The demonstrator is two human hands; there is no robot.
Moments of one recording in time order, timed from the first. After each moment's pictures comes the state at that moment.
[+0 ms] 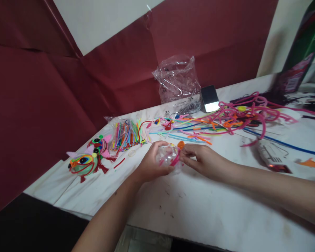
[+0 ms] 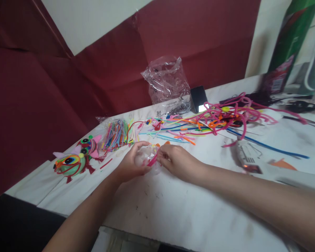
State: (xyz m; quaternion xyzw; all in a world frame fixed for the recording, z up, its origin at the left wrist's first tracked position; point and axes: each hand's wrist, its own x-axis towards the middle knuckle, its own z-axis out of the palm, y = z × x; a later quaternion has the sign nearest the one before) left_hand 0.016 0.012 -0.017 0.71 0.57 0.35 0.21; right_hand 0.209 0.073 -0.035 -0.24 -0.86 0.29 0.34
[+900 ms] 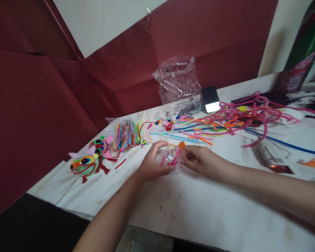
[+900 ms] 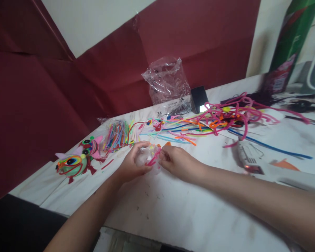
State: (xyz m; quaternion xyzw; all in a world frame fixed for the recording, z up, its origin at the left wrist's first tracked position) left_hand 0.008 0.019 -0.025 0.74 0.53 0.37 0.17; right_hand 0.207 0.080 -0.046 -0.27 -0.85 0.32 0.32
